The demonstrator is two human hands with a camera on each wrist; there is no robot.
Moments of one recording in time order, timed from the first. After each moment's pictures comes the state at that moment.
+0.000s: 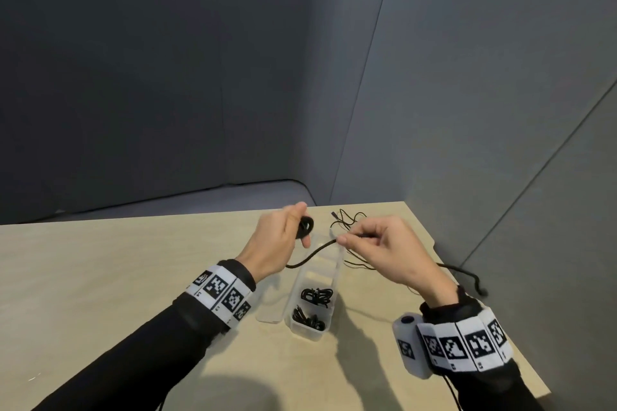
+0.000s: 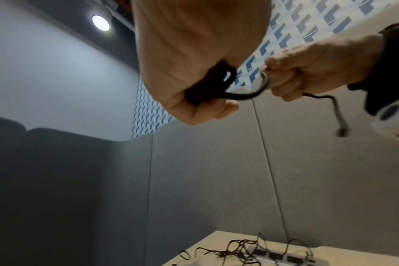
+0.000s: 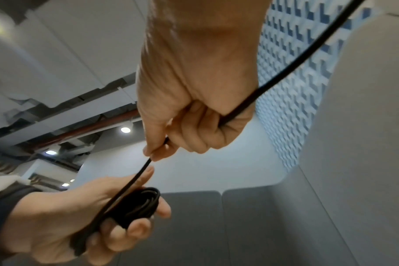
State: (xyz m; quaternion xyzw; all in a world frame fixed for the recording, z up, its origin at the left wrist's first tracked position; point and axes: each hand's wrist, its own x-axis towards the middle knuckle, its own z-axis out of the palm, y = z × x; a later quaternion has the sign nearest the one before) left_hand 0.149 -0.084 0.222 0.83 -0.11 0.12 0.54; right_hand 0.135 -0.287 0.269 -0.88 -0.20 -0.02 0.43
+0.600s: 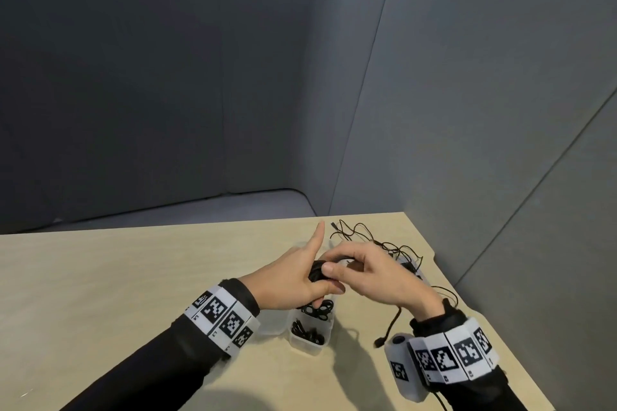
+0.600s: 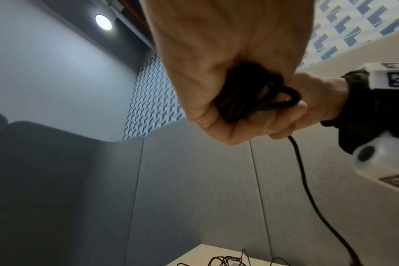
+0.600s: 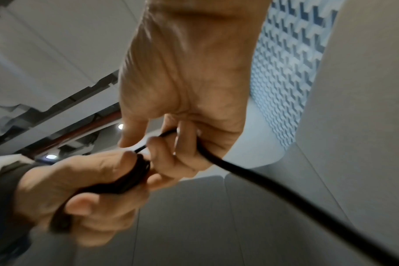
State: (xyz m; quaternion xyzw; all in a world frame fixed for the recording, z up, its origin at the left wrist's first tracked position) left_hand 0.126 -0.099 0.236 0.83 -0.23 -0.15 0.48; right_hand 0.142 -0.277 0.255 -0.84 -0.29 0.11 0.44
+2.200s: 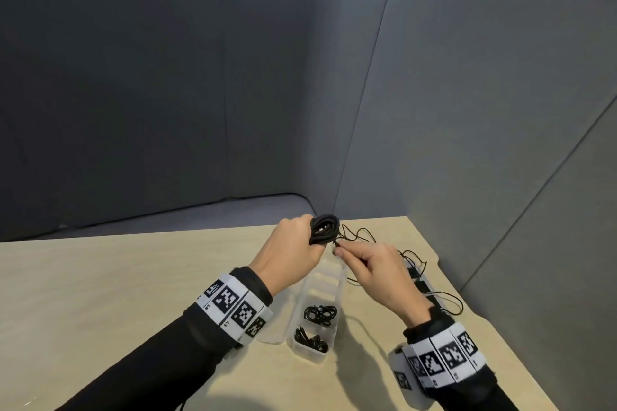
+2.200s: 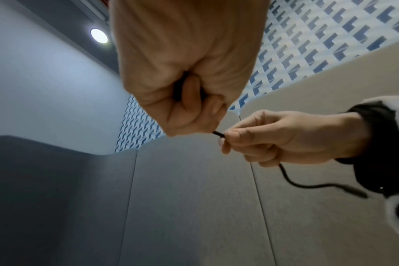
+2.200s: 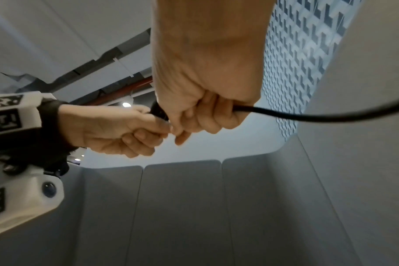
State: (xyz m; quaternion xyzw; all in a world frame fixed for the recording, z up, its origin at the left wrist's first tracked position) left_hand 0.151 -0.100 0.258 0.93 -0.10 0.11 0.33; right_hand 0.156 -0.281 0.230 -0.91 -0.25 -0.14 0.31
